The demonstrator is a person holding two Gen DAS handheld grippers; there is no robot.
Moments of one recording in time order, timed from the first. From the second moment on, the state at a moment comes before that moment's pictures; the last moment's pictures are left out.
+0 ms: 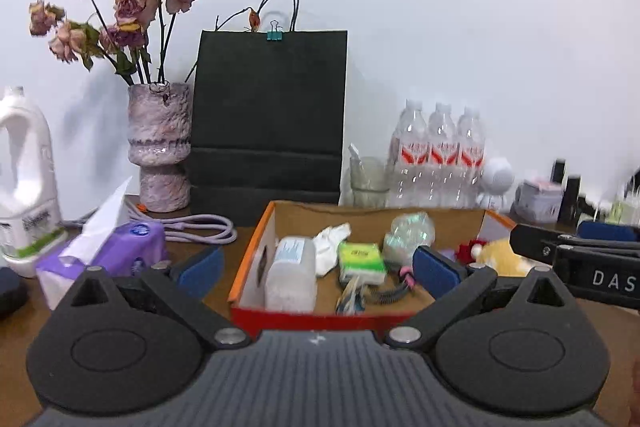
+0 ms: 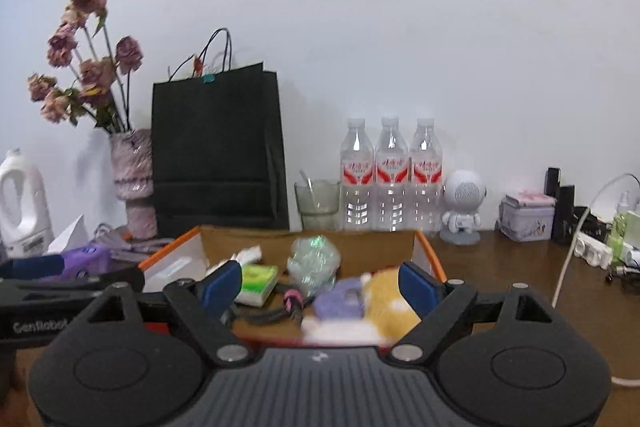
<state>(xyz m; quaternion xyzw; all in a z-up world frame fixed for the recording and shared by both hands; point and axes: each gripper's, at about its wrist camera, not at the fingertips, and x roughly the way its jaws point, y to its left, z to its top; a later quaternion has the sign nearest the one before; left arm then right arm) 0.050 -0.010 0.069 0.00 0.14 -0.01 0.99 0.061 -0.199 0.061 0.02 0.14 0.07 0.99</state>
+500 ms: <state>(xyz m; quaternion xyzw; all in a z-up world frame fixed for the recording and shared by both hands) -0.117 -0.009 0.023 -0.01 0.23 -0.03 0.97 -0.106 -0.223 0.009 0.06 0.25 0.15 0.96</state>
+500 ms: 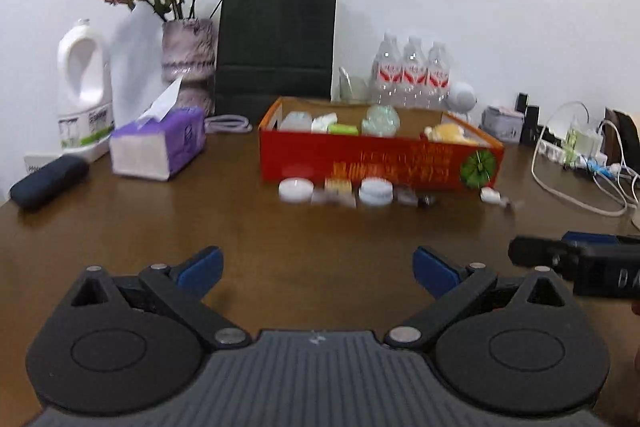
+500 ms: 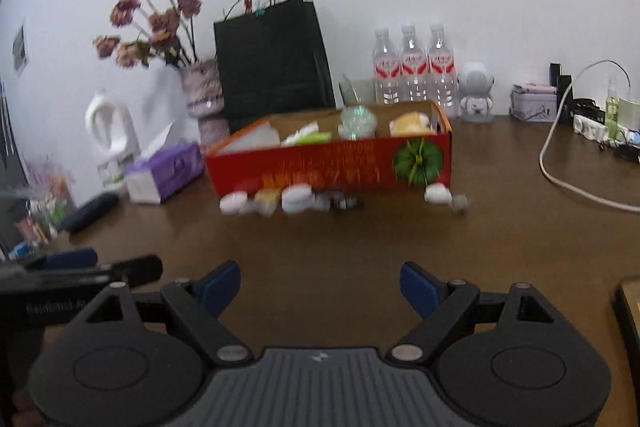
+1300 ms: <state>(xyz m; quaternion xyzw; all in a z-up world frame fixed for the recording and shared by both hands) 0.095 0.033 0.003 -0.01 0.33 -0.08 0.94 0.004 -0.187 0.014 0.03 0.30 0.15 0.94</state>
